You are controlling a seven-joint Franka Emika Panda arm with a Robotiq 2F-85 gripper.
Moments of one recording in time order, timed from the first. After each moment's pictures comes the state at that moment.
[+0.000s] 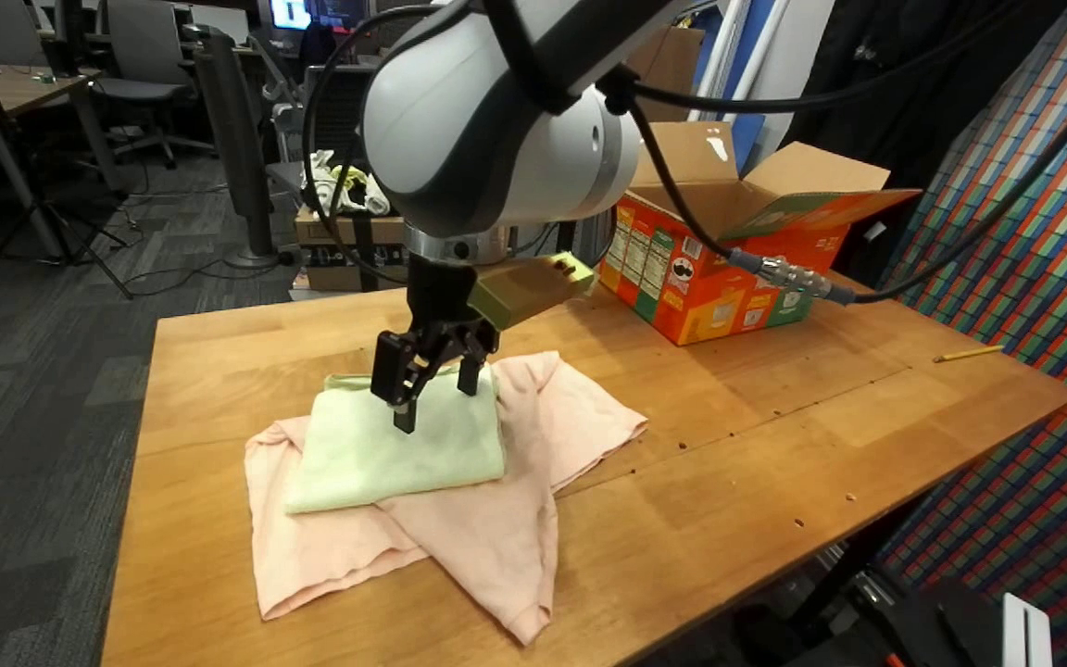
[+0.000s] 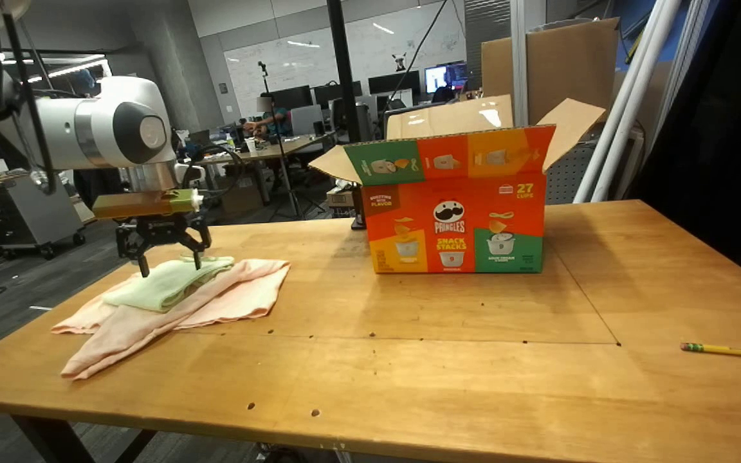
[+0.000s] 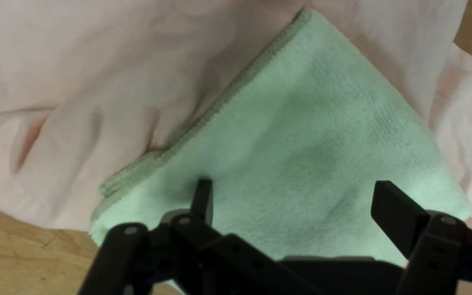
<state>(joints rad) 0.25 0.25 0.28 -2.13 0.08 2.36 -0.17</state>
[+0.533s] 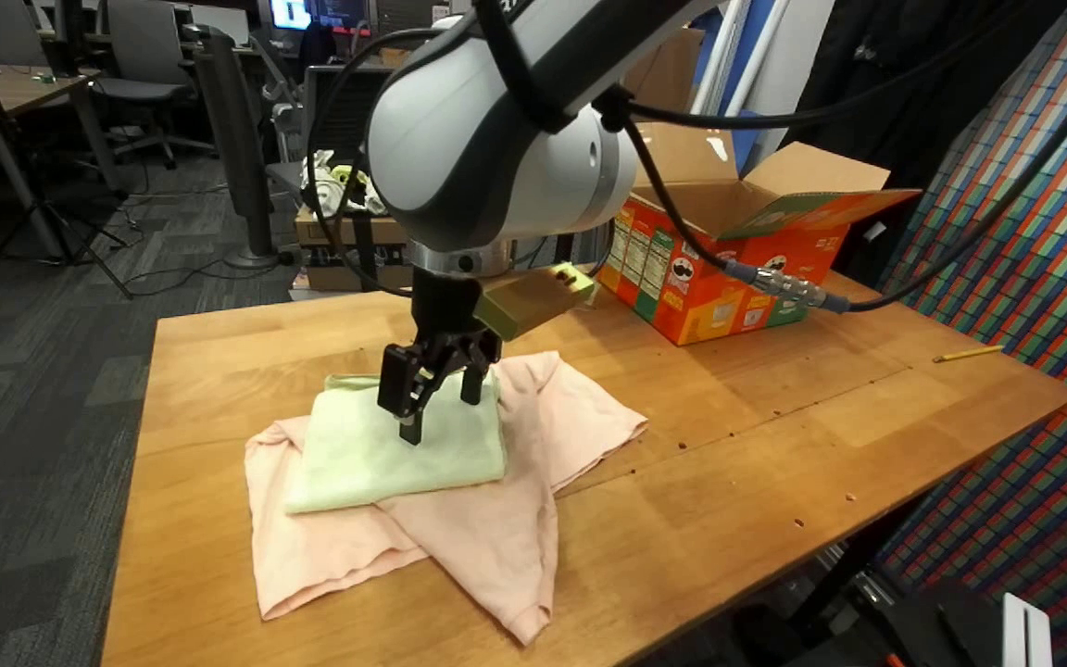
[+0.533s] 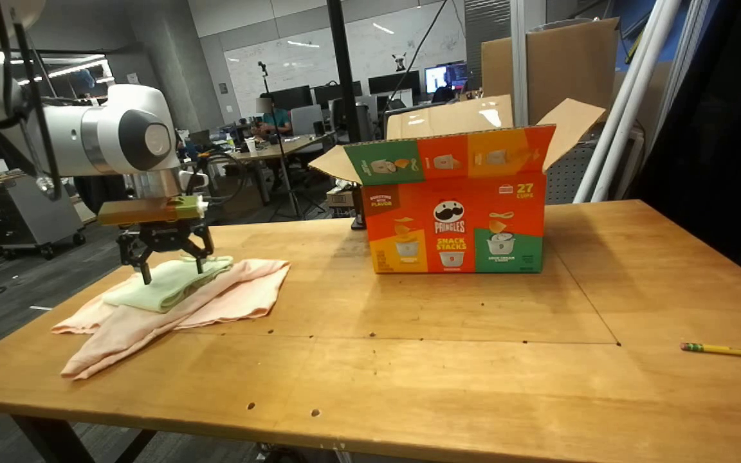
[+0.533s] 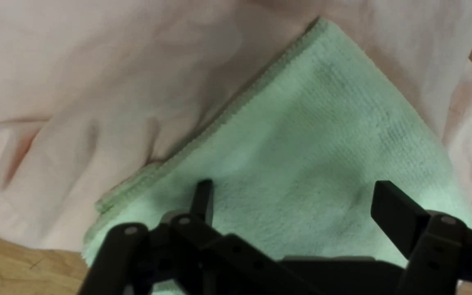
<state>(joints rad) 0.25 0.27 0.28 -2.13 0.08 2.36 -0.19</state>
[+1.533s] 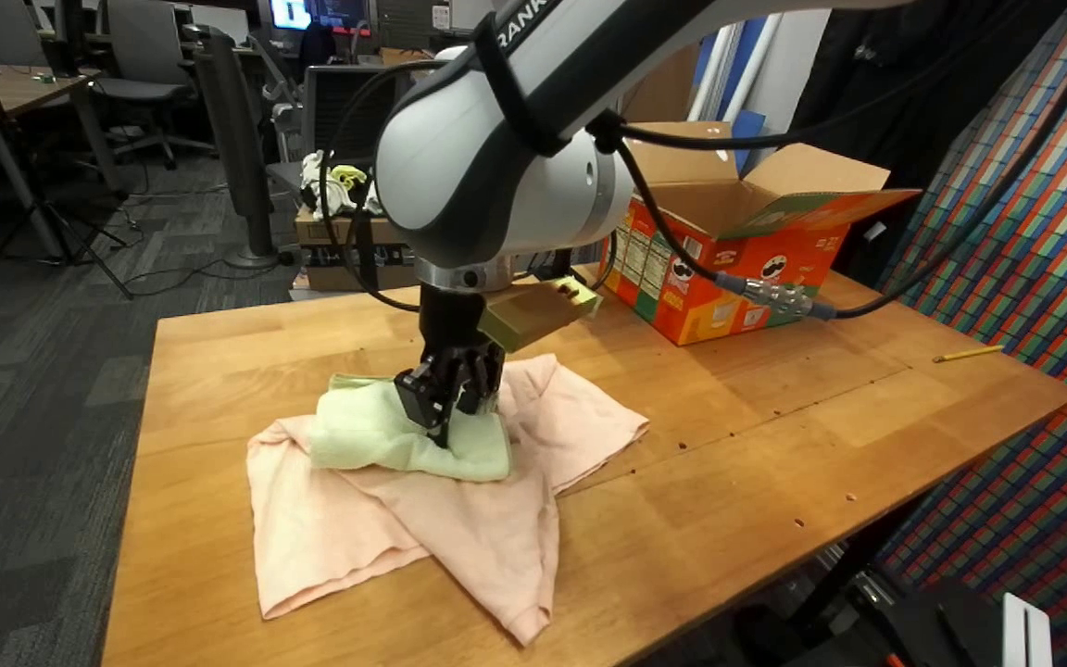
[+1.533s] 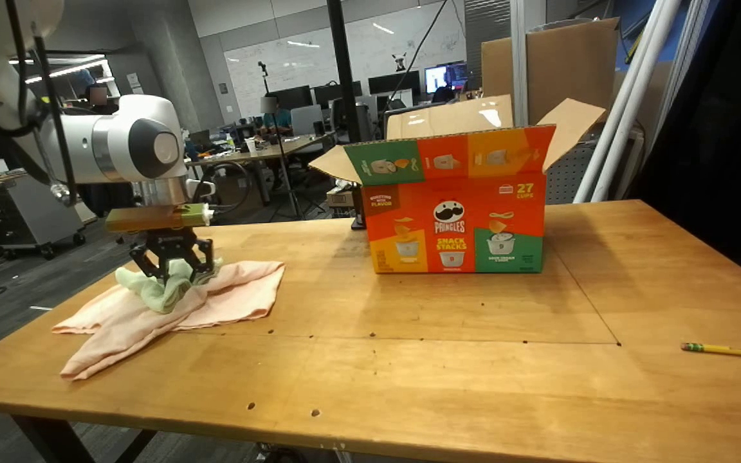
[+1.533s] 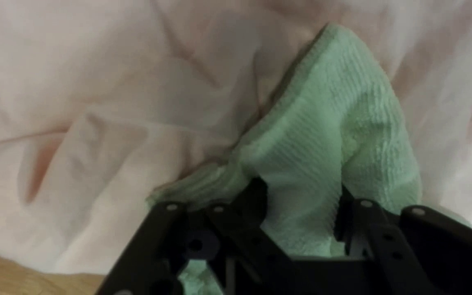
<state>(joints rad) 0.24 0.31 0.27 -2.13 0.08 2.35 -0.18</state>
